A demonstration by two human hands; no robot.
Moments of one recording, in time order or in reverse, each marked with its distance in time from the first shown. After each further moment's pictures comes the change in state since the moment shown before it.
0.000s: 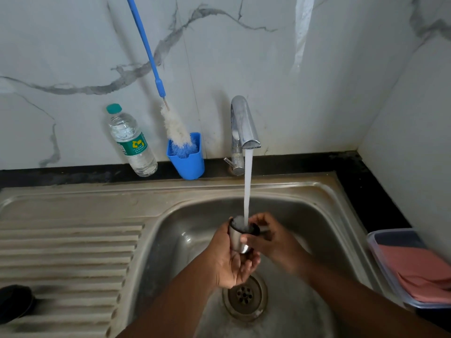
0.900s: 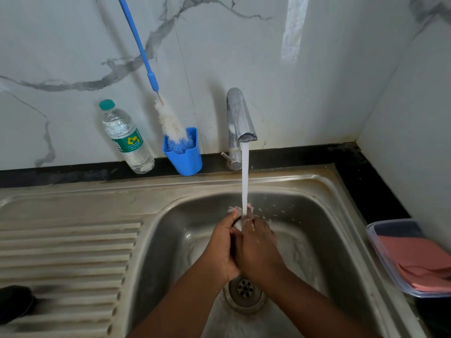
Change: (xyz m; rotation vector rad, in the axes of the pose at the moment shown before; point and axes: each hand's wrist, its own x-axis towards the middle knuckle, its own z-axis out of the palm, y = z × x) left_hand 0.005 -0.006 0.011 -0.281 -0.083 0.311; right_hand -0.005 -0.008 0.062 -0.836 0.334 0.021
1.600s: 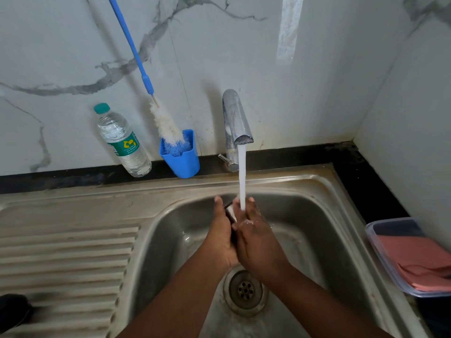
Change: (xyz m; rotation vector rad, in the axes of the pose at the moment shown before) left_hand 0.023 0.013 0.010 -0.071 -0.018 0.077; right_hand 0.012 0.017 0.000 0.255 0.034 -0.337
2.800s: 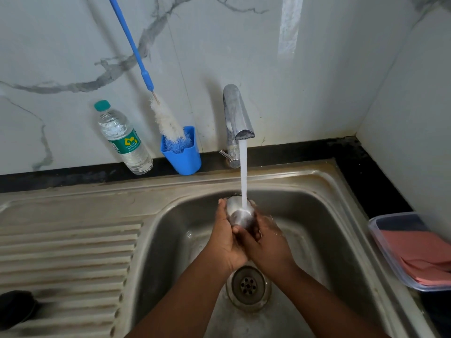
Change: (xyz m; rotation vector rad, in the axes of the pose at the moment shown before) left_hand -0.013 -0.006 0.000 -0.078 0.049 -0.107; right_hand -0.012 0.006 -0.004 0.219 0.055 0.336
